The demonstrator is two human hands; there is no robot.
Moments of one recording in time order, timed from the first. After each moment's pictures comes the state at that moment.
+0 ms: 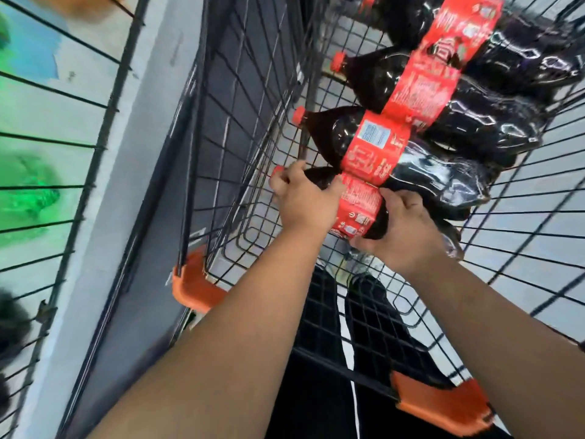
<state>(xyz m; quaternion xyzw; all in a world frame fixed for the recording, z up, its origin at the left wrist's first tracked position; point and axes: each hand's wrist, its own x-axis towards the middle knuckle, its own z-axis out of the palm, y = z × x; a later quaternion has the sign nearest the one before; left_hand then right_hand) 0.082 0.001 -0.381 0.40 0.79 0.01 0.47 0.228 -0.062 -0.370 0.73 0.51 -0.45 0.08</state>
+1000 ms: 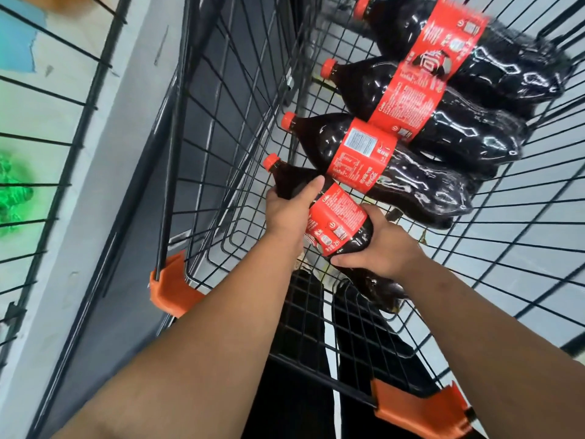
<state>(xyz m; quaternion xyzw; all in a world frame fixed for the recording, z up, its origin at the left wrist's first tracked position) 0.078 -0.015 -0.413 0.06 0.76 0.22 0.61 0.244 -0.067 -0.396 0.68 0.42 -0.60 0.06</state>
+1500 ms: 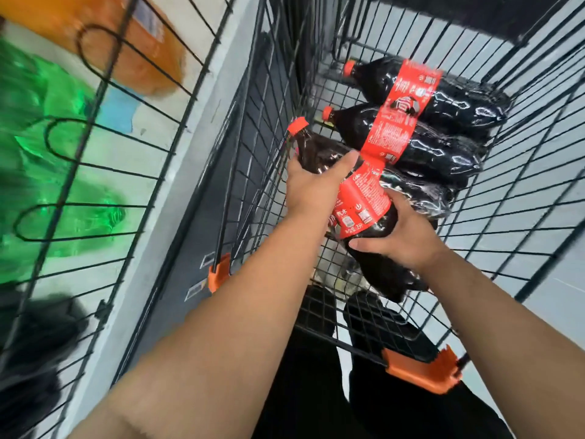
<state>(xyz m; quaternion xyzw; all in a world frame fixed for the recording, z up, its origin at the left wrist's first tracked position) 0.100 0.030 -0.310 0.24 0.73 0.27 0.58 0.249 -0.055 -0.308 0.72 0.38 -0.57 -0.13</state>
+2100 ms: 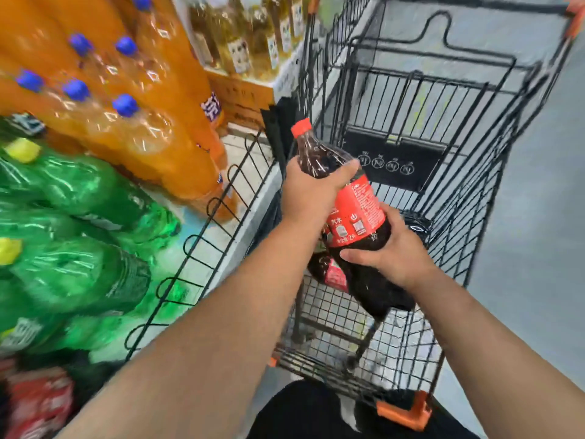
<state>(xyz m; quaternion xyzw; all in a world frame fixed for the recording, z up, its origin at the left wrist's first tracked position) 0.113 0.087 -0.069 0.45 0.64 0.38 0.50 0.245 -0.015 -0.101 0.71 0.44 -0.44 -0.32</state>
